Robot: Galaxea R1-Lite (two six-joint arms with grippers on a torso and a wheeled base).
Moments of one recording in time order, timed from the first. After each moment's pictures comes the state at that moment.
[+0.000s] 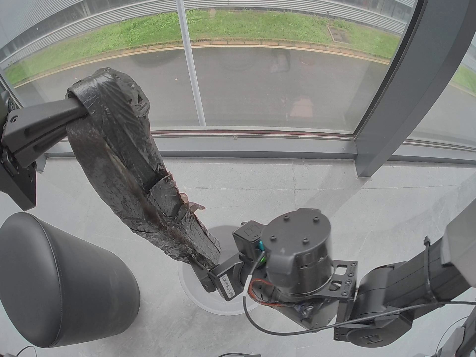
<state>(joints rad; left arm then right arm) -0.37 1.08 -0.96 -0.20 -0.74 -1.19 1.04 1.95 -0.89 -0.76 -0.37 0.02</state>
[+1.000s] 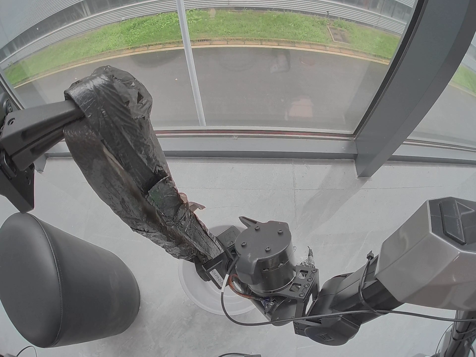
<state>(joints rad) -0.37 1.07 -0.95 -0.20 -0.74 -1.20 1.00 2.16 -0.98 -0.92 -0.49 -0.16</state>
